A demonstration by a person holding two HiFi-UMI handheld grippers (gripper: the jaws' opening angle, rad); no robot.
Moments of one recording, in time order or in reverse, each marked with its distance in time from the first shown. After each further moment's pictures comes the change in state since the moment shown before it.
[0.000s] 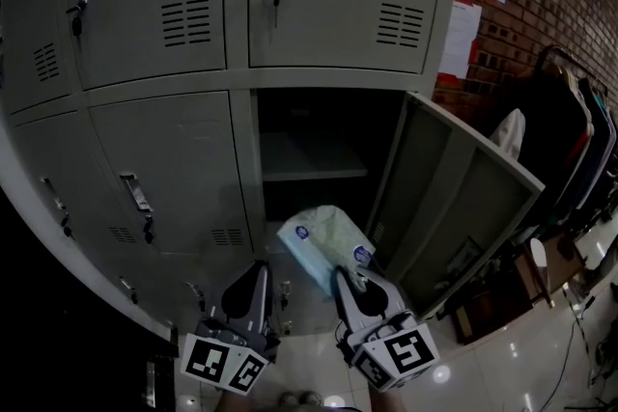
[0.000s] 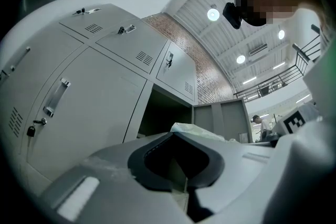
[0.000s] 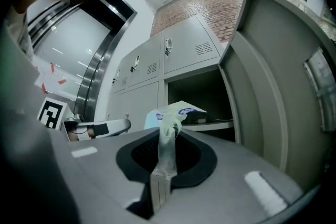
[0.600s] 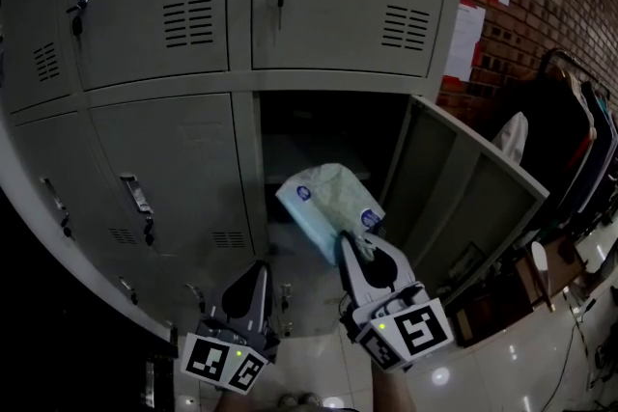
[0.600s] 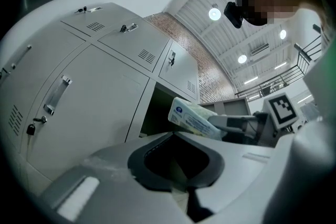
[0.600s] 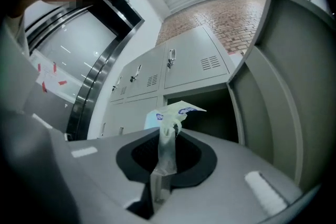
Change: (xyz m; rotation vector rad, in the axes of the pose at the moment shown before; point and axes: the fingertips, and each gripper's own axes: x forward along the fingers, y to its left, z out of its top) left arm 0.005 0.008 -0.004 -0.008 0.005 0.012; right arm 0.033 -0.010 0.058 -0.079 -0.109 0.020
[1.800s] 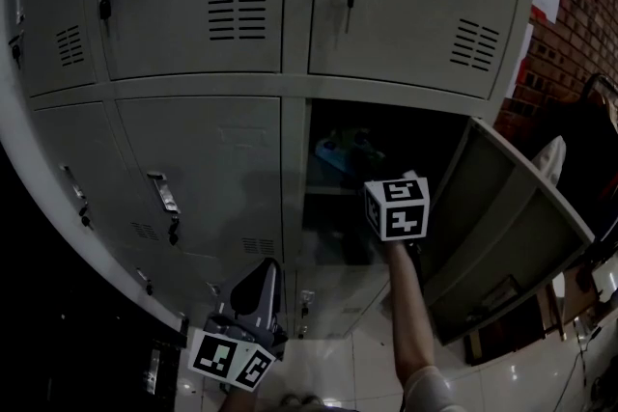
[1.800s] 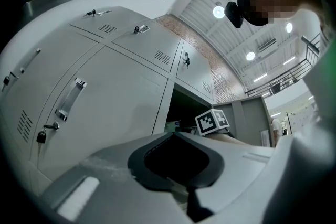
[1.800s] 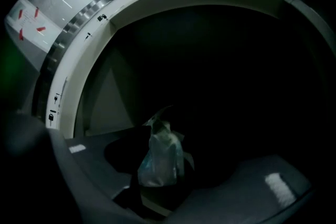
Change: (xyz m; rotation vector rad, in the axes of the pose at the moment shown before) left arm 0.005 0.054 0.004 0.004 -0.017 0.105; right arm 0.203 -0.117 -0.062 -0.260 0.293 -0.124
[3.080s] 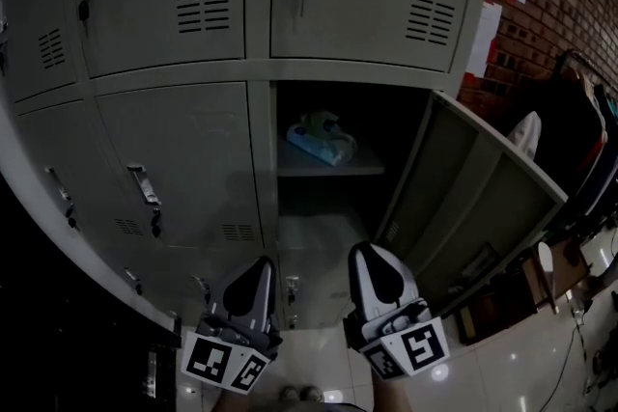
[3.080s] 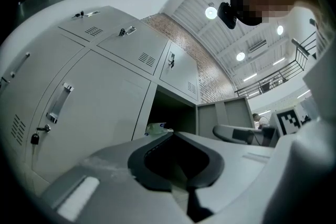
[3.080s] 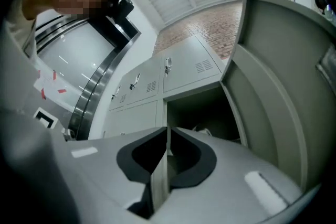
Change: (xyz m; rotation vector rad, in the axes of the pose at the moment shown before) left arm -0.015 -0.044 0.004 0.041 0.013 -0.099; right arm -0.238 0.090 0.005 0.362 -0.407 0.118
